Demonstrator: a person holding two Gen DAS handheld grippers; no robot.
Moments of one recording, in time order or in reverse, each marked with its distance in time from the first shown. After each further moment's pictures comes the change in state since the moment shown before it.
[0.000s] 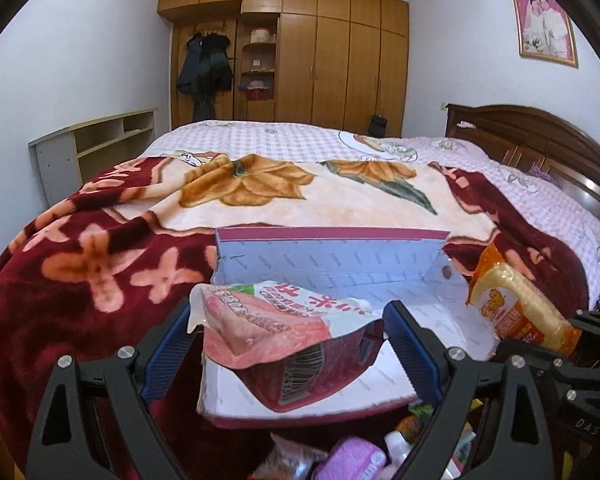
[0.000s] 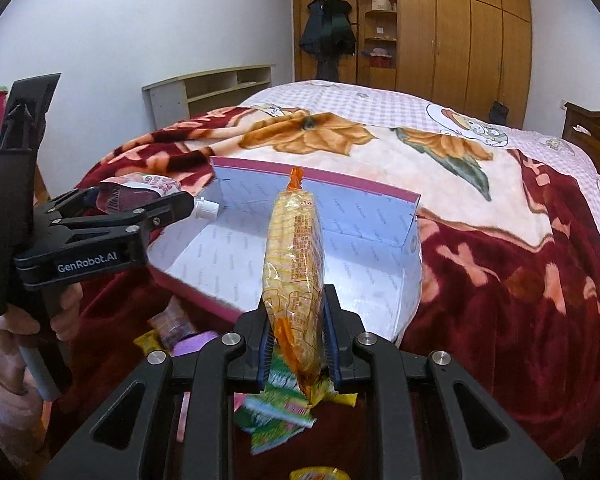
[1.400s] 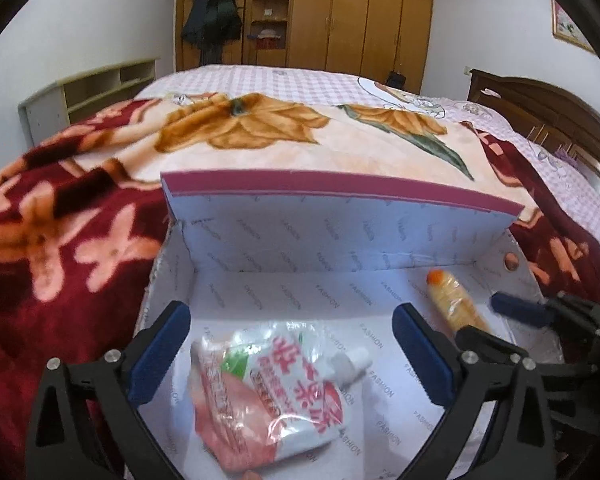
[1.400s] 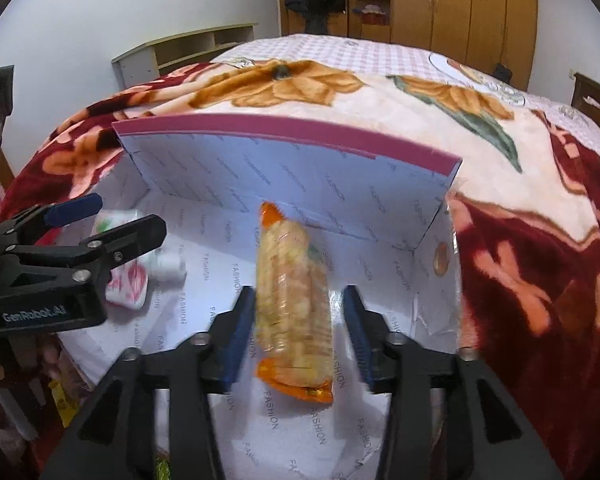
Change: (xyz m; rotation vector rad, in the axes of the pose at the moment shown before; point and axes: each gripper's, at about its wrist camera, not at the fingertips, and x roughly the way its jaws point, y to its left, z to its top) left arm 0.106 -0.004 -0.001 -0.034 0.182 0.030; right arm 0.129 -0.045 0.021 0.028 0.141 -0.014
